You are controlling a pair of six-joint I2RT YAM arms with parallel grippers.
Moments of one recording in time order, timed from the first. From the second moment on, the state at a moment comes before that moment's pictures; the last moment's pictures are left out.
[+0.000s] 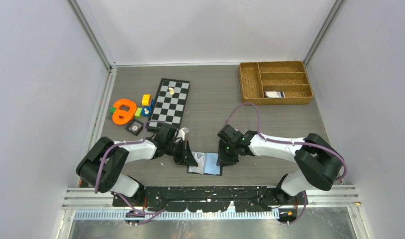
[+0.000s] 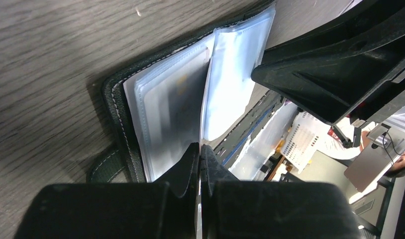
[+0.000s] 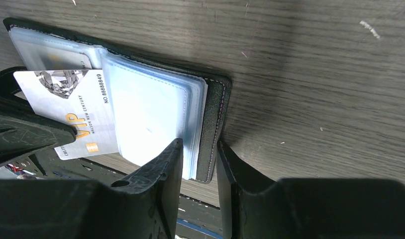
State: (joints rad) left arm -0.56 1.46 0.48 0.01 0.72 -0.78; right arm 0.88 1.48 0.73 -0.42 -0.11 0.92
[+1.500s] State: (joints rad) left arm -0.59 1.36 0.43 0.08 0.61 -0.86; right arm 0.88 1.46 0.70 -0.32 -0.12 0.95
